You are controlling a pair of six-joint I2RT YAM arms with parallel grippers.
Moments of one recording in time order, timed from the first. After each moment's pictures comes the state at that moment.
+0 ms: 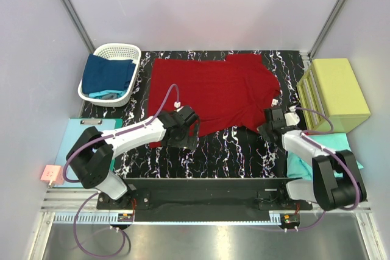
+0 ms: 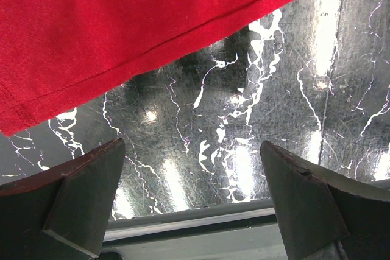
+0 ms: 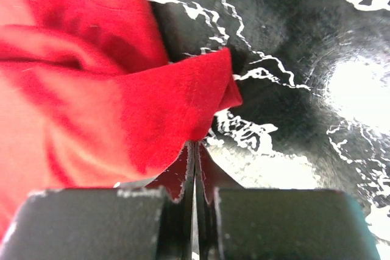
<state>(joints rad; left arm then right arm) -0.84 1.54 1.01 -0.73 -0.16 -0.67 0.23 1.31 0.54 -0.18 0.28 1.11</state>
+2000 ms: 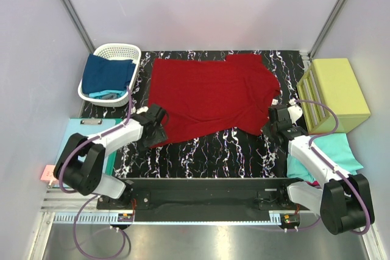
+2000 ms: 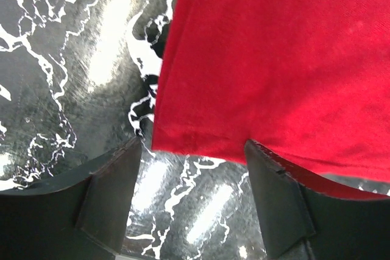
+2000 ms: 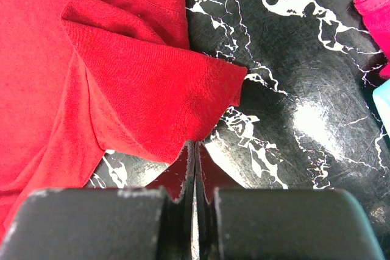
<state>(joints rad) -0.49 1.42 0.76 -0.64 -0.27 -0.92 0.25 1.10 0.58 -0.35 0.31 0.87</state>
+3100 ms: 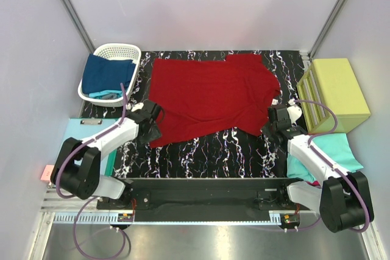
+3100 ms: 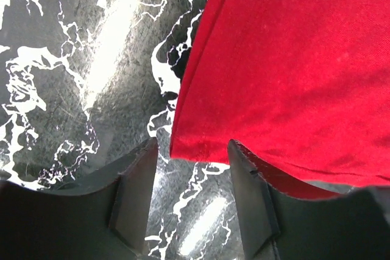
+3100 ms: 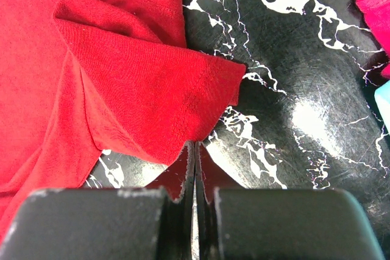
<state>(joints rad) -0.43 1.39 0.78 -0.67 -0.30 -0.89 0.25 1.11 0.58 -0.34 0.31 0.87</state>
